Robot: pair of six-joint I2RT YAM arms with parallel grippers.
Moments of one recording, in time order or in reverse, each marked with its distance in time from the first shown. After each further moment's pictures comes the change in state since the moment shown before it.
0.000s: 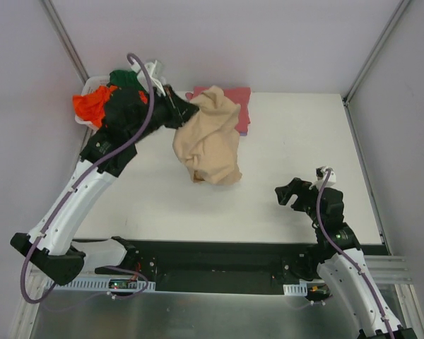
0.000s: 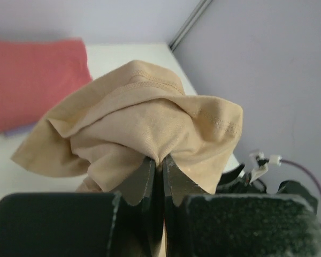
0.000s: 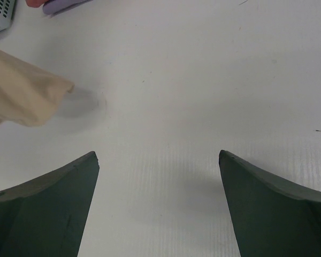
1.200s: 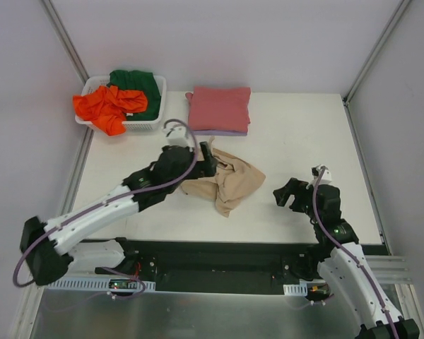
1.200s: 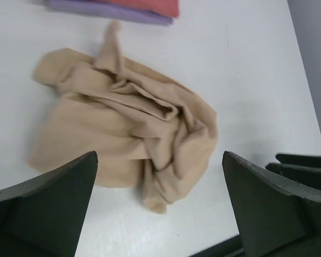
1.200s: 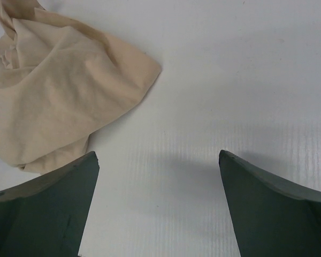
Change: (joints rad) left arm -0.397 -0.031 -0.608 0.126 -0.599 -0.163; right arm 0.000 0.079 0.004 -0.005 -0.025 -0.008
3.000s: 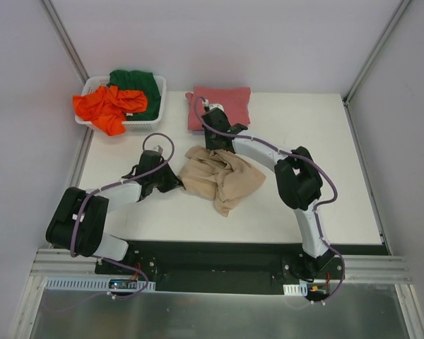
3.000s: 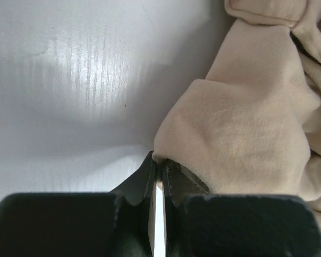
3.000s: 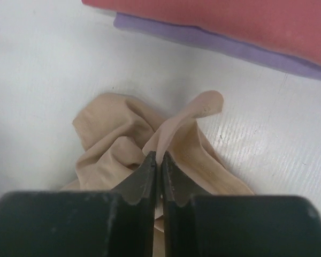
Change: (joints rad) left arm 0.571 0.230 -0.439 0.358 0.608 -0.100; right arm 0.486 1.691 1.476 -0.124 0.294 -0.063
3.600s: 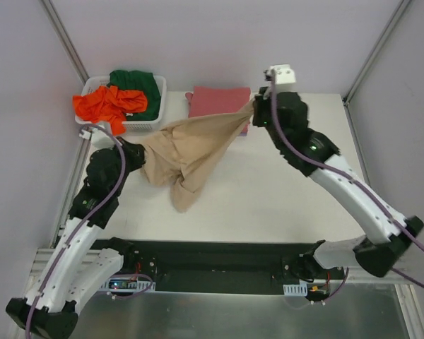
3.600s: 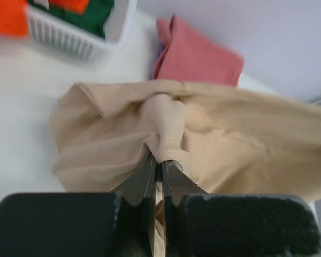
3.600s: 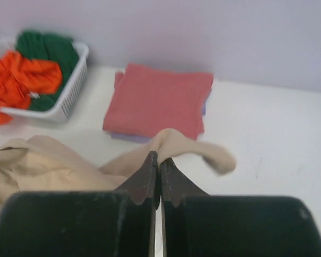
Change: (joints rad) left arm -0.001 -0.712 0.195 -0.386 -0.438 0.134; right arm 0.005 -0.731 -0.245 0.065 0.266 -0.217
